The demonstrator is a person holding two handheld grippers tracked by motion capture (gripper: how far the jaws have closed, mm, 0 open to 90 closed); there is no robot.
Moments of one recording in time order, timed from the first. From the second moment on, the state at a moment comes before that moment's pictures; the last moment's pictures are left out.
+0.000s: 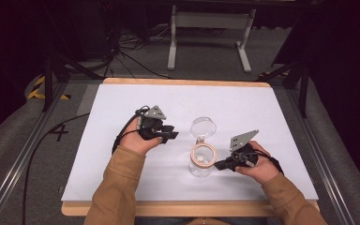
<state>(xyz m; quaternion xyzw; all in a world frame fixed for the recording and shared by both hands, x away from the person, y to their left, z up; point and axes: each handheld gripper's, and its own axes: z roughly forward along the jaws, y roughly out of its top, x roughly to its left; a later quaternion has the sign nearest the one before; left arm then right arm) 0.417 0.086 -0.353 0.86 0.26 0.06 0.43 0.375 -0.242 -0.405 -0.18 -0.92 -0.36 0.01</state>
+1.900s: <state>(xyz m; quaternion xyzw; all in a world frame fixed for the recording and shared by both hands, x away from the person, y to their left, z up) 0.430 0.048 -0.356 0.83 0.24 0.07 0.50 0.359 -0.239 -0.377 -0.24 -0.81 -0.53 -0.07</state>
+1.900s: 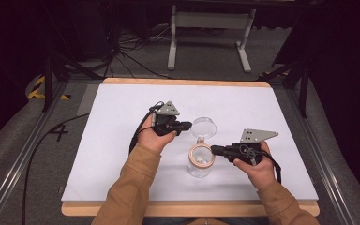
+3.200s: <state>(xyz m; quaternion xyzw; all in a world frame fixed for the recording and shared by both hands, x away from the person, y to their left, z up) 0.412 0.059 -0.344 0.85 0.22 0.06 0.47 0.346 -0.228 -0.360 -0.22 -0.85 -0.48 -0.03</state>
